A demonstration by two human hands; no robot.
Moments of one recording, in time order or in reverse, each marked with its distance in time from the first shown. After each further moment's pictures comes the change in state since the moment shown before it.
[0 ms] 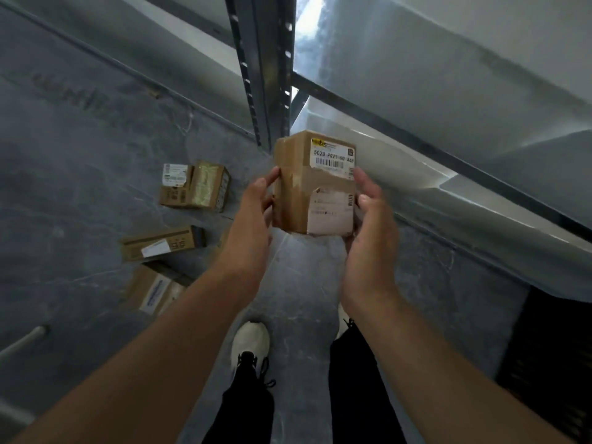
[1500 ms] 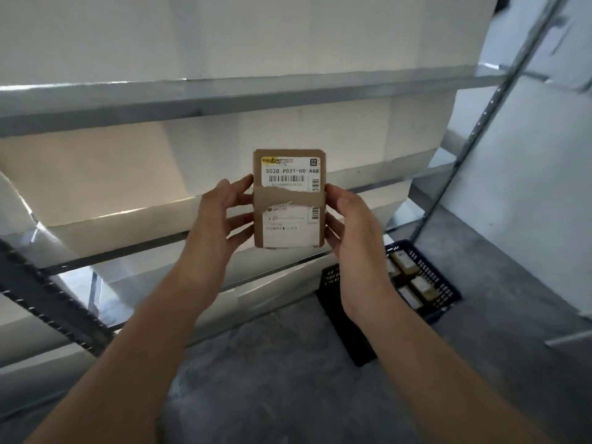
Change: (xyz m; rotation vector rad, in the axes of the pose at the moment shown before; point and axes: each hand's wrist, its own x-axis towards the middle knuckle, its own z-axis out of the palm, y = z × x) left_hand -0.670 0.236 0.195 0.288 -0.894 0.524; right_hand -0.550 -0.470 -0.312 0.214 0.611 -0.491
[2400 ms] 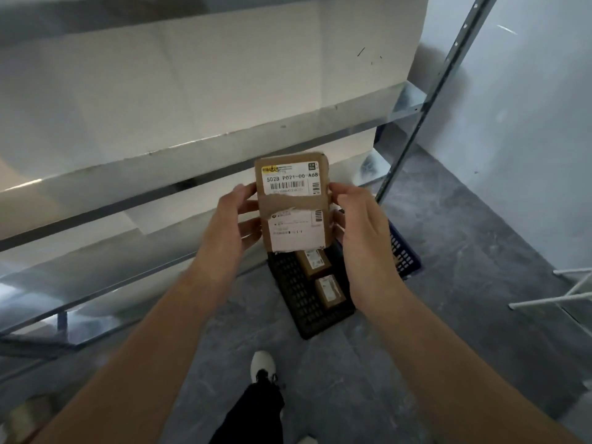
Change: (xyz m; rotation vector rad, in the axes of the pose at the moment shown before) left_hand 0.150 -0.163 0.345 0.104 0.010 -0.262; right_hand 0.248 0.071 -0.312 -0.004 0.070 0.208
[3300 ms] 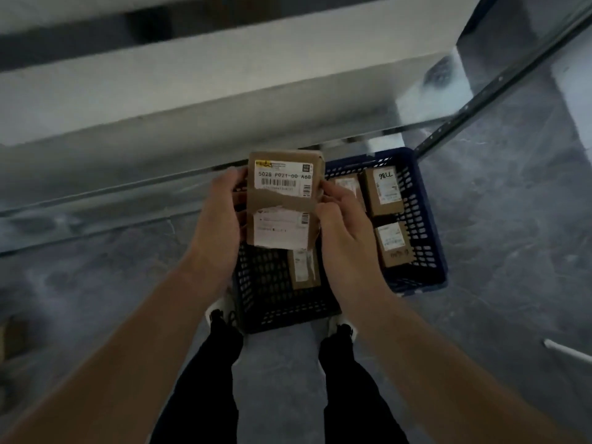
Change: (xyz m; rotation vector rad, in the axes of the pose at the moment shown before) left_hand 0.344 -0.237 0.220 0.068 0.272 -0.350; right_hand 0.402 0.258 -0.135 -0.261 -0.248 0.389
